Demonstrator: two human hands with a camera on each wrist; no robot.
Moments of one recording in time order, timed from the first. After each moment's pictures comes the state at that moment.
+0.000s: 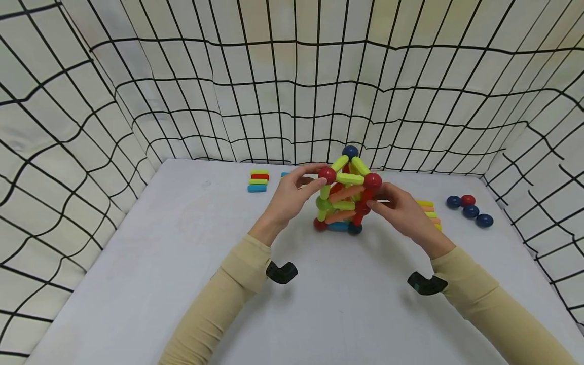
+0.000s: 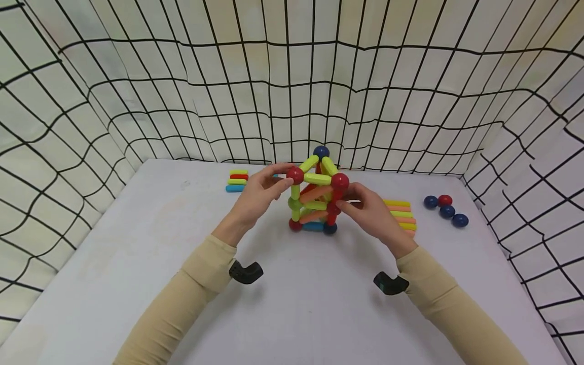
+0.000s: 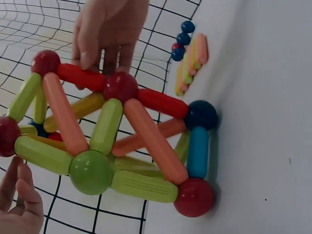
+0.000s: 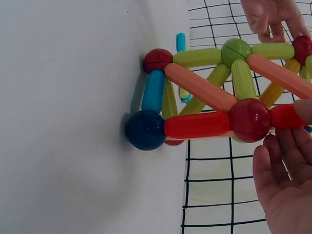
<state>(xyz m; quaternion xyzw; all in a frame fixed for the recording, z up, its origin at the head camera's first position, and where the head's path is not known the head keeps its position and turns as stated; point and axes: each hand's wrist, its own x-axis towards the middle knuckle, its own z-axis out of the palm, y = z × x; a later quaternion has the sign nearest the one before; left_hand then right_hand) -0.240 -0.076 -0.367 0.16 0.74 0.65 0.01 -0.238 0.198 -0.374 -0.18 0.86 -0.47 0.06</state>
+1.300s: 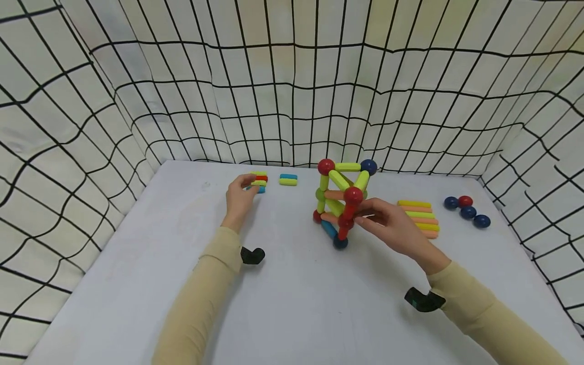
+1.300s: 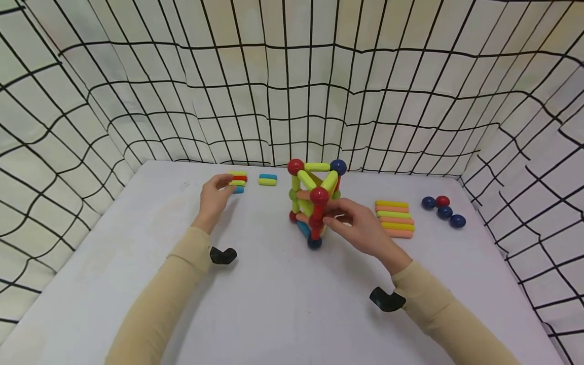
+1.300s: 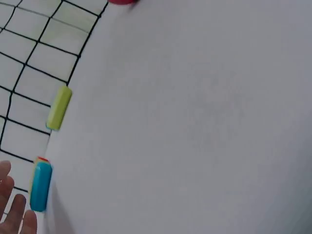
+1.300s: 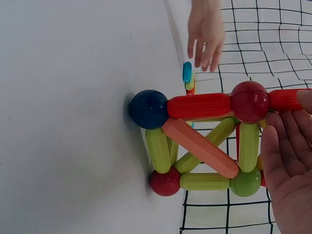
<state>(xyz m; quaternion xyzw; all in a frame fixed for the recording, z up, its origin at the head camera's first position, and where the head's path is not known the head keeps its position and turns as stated) -0.290 -0.176 -0.442 -0.11 0.82 0.56 -0.10 -0.210 0.188 -0.378 -0.28 0.83 -0.48 0.05</state>
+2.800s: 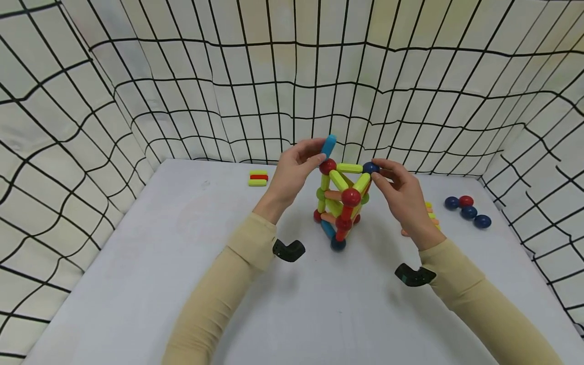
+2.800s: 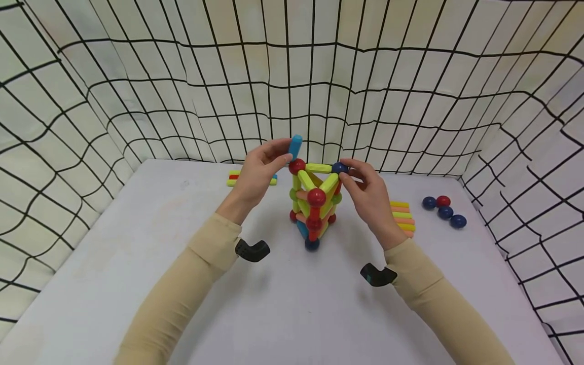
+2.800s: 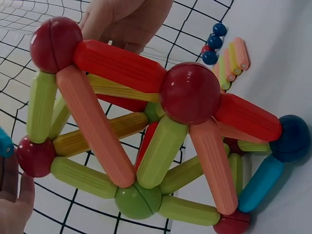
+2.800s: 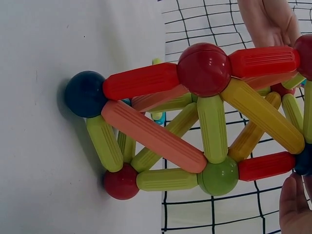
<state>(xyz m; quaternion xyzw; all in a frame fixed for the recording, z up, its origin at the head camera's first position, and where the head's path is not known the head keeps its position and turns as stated) -0.268 -0.070 -0.338 0.19 0.67 0.71 -0.04 -0.242 0.180 -0.357 -0.14 0.82 -0.54 -0.11</state>
